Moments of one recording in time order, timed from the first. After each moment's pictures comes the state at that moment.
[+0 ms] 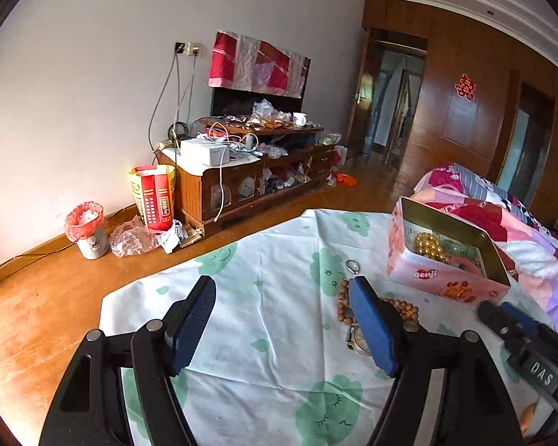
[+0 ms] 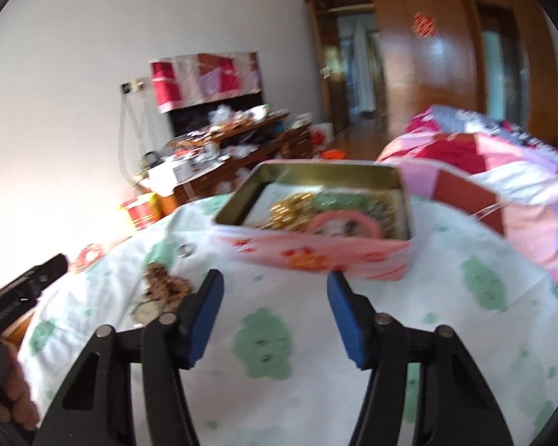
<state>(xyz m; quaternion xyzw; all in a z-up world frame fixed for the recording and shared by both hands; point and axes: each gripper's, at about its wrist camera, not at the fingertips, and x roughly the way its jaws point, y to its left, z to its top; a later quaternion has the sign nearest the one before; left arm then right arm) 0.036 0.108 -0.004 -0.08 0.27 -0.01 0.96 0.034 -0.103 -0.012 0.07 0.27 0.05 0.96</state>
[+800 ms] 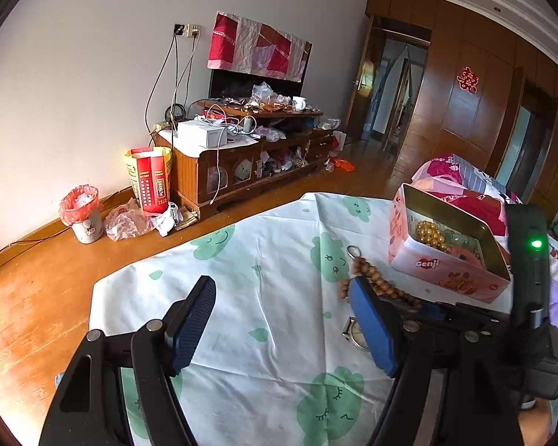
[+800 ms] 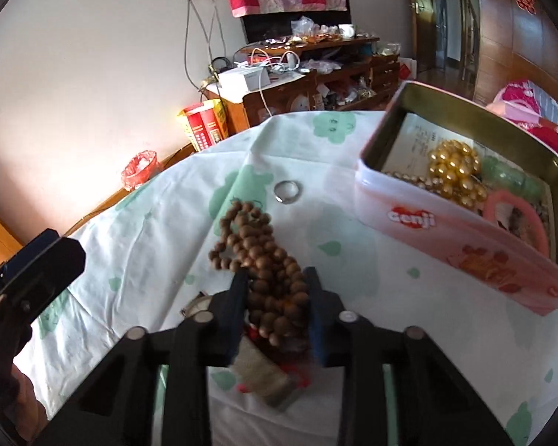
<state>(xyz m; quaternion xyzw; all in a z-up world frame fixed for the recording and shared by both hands) 0.043 0.115 -0.012 -0.09 0.30 -0.02 0.95 0.117 -0.029 -0.049 0.01 0.42 0.19 0.89</state>
